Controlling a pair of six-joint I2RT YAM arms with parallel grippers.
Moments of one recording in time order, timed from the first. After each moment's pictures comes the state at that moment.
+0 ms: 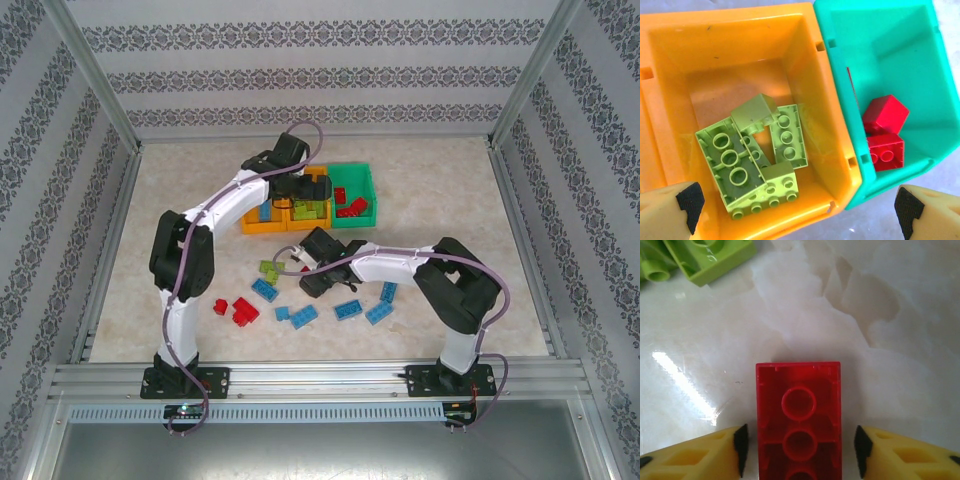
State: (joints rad) left arm -0.45 2.04 1.76 -0.65 0.11 -0.42; right arm 0.85 1.82 1.04 -0.35 -0.01 -0.01
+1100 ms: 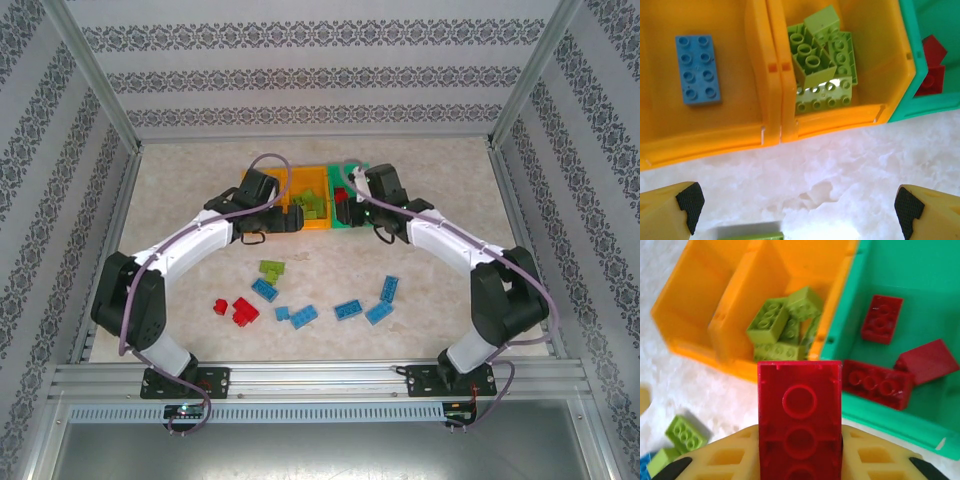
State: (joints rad) left arm -0.44 1.60 1.18 -0.52 0.03 -0.47; right arm 0.43 1.62 1.14 -0.27 -0.23 0.29
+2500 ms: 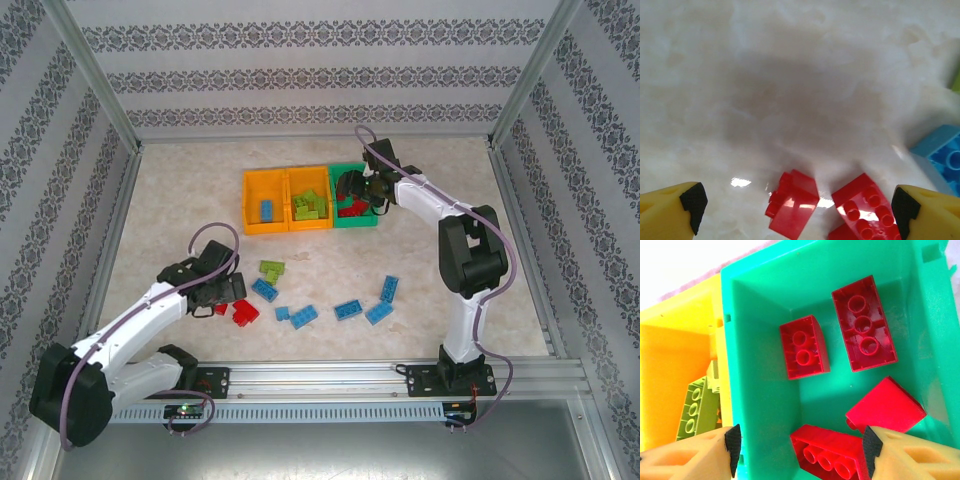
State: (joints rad) left arm -0.42 1.03 0.61 -0.84 -0.23 -0.71; right arm 0.33 1.98 1.50 -0.43 -0.21 0.60
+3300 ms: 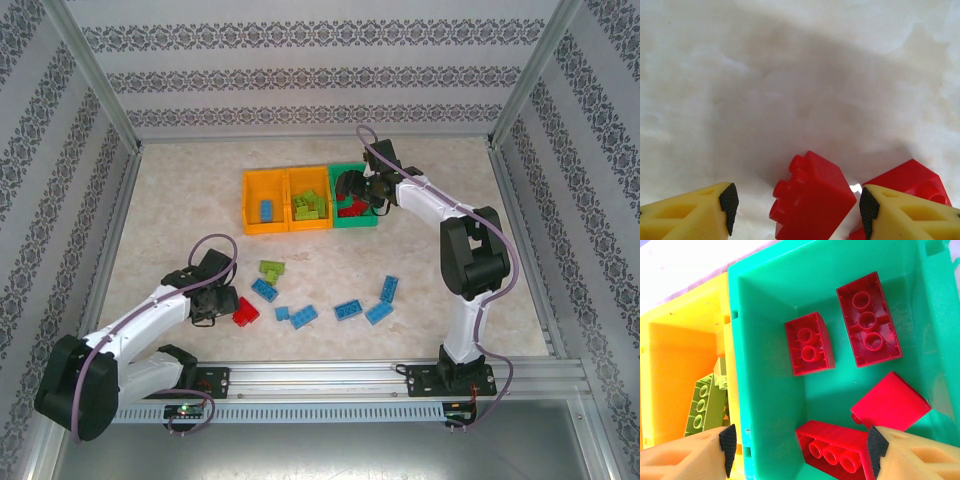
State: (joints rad) left arm -0.38 1.09 0.51 -0.77 -0.12 -0.73; right arm 0.32 1.96 1.48 -0.42 -0.23 0.61
